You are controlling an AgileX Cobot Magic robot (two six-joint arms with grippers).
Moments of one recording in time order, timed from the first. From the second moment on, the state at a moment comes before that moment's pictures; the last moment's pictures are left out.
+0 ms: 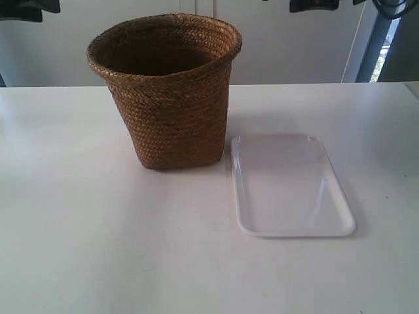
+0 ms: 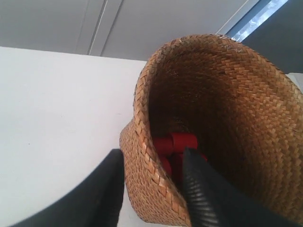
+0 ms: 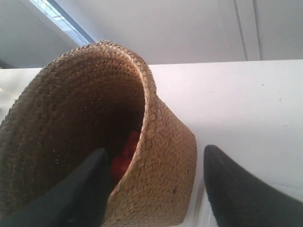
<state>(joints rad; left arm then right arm) 0.13 1.66 -1.65 -0.68 0.86 0.31 -0.01 1.86 -1.88 0.61 0.86 -0.22</state>
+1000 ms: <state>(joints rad) 0.05 1.80 -1.67 -0.74 0.70 0.41 0.08 2.02 -1.88 0.64 0.68 -0.28</state>
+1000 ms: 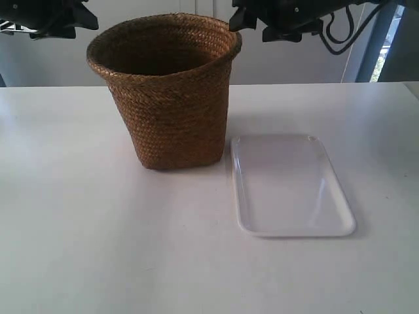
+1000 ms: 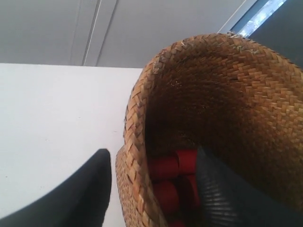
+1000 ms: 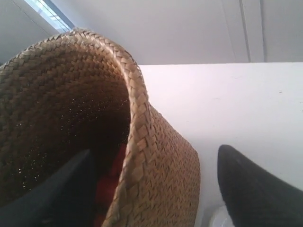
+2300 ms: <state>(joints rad) 0.04 1.92 -1.68 -0.75 0.64 0.44 0.13 2.10 -1.88 0.63 0.57 -0.24</state>
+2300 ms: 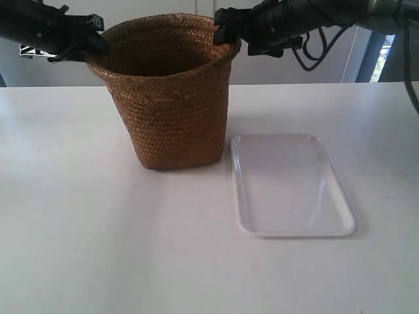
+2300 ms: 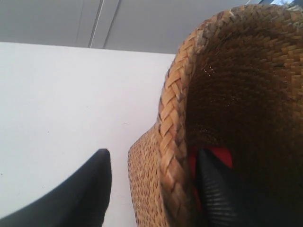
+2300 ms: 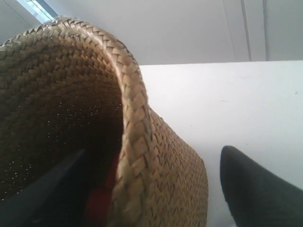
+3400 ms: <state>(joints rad) 0.03 1.92 -1.68 -0.76 0.65 0.46 0.14 2.12 -1.91 0.60 0.63 -0.22</state>
